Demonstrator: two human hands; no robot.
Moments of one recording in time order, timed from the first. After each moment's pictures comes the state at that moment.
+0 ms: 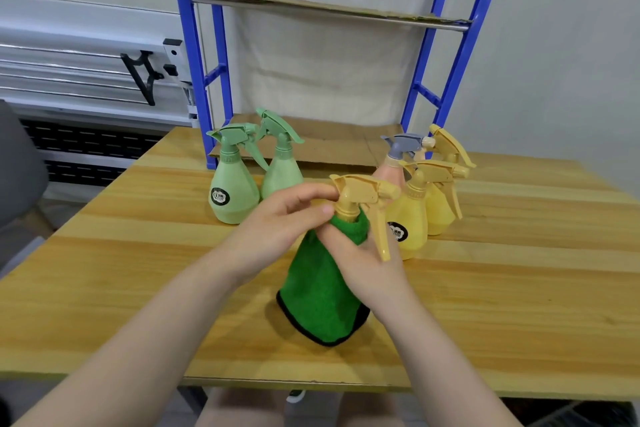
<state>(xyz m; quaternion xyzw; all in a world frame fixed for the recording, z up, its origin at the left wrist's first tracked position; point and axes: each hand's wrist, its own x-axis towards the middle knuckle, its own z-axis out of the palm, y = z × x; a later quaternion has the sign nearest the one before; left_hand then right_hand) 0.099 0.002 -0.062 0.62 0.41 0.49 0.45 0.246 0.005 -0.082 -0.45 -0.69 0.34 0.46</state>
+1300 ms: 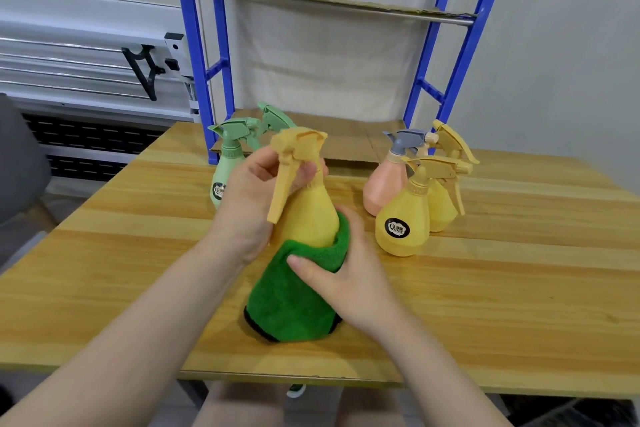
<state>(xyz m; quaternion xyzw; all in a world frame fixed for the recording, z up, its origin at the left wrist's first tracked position) 0.096 0.004 -0.048 0.47 0.34 0.67 0.46 0.245 -0.006 -0.102 -0.45 -0.72 0.36 0.38</state>
